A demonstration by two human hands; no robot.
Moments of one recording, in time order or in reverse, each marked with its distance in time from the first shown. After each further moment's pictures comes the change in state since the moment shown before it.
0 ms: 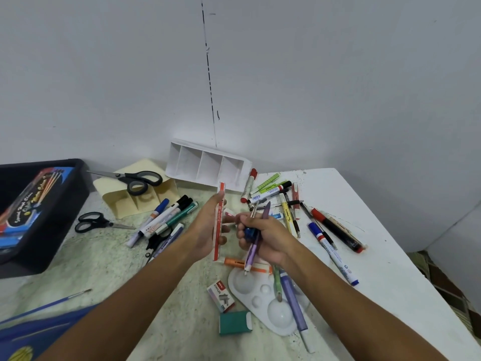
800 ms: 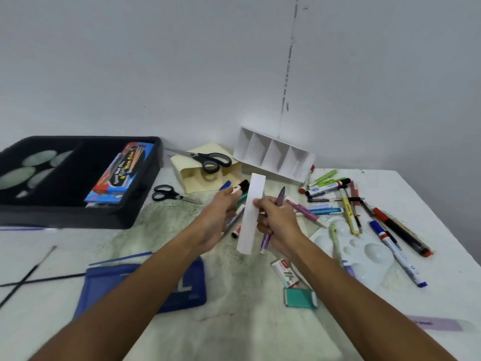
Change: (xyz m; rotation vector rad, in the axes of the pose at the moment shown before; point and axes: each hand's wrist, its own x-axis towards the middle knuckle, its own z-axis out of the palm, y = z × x) left_hand -0.063 -0.011 -0.115 0.060 0.029 0.192; right_hand 0.024 0.064 0.105 -0.219 0.177 -0.240
